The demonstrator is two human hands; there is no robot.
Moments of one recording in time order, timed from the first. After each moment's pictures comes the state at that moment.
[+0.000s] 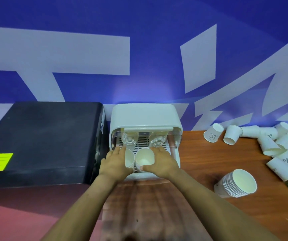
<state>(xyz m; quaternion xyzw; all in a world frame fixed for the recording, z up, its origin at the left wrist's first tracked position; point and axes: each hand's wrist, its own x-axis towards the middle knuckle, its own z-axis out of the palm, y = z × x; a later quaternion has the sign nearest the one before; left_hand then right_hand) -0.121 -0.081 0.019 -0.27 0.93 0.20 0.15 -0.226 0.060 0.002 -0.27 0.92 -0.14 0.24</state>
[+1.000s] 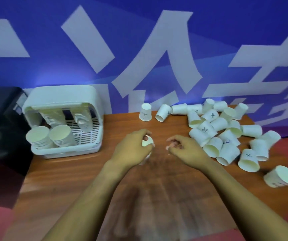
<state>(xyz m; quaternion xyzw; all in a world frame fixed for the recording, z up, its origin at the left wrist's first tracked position) -0.204 0.282 0.090 -0.13 0.91 0.40 -0.02 -0.294 0.464 0.074 -0.22 0.90 -0.33 0.19</state>
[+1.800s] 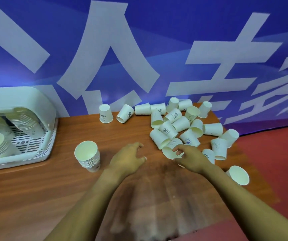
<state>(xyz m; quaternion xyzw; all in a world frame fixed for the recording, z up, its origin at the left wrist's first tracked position) -0.307 0.429 0.051 -0.14 0.91 0.37 0.11 -0.407 0.649 0.036 -0.21 0.94 -0.17 0.20</state>
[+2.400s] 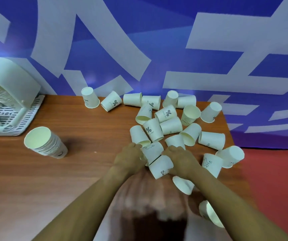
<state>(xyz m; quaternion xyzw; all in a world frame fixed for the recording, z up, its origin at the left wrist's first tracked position) -0.430 0.555 -0.027 -0.26 0.91 0.27 0.18 -0.541 0.720 -0.034 -0.45 0.86 0.03 0.23</state>
